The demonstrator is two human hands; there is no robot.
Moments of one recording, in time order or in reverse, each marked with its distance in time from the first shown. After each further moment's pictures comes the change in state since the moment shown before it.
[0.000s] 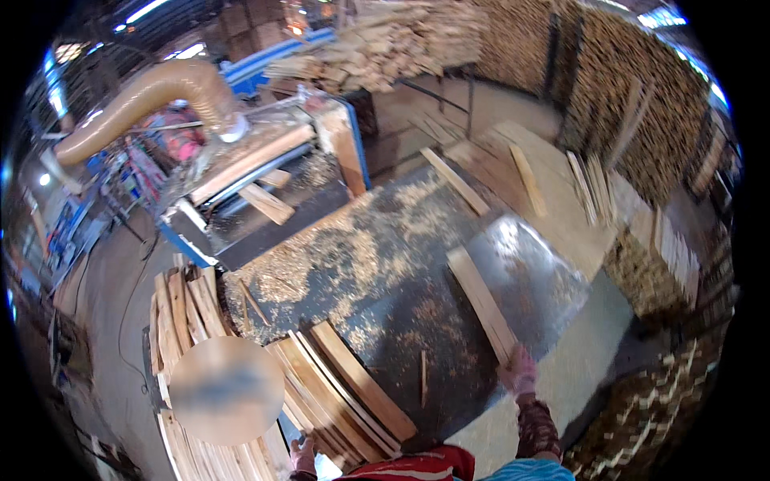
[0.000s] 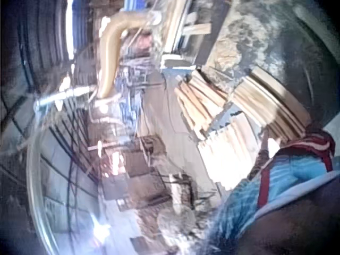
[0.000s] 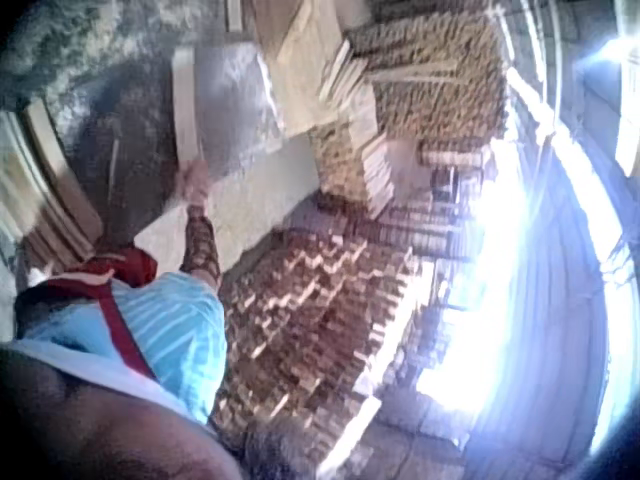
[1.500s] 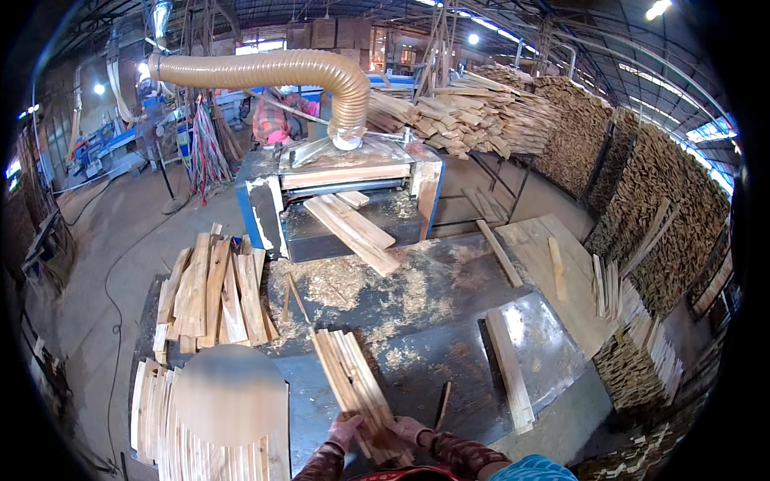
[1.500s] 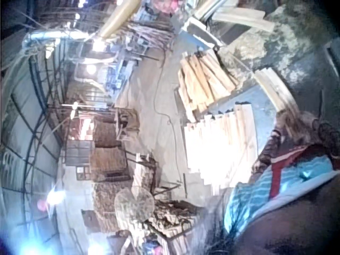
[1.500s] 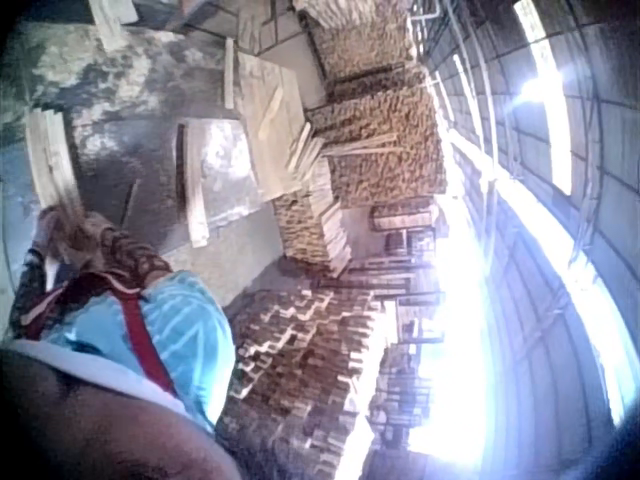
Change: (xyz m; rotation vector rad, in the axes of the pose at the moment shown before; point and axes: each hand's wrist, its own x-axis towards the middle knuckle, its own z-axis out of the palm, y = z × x) left_hand -0.018 0.083 0.081 -0.569 -0.522 -0.045; right_hand -0.115 -0.249 0.153 0.130 -1.182 -0.180
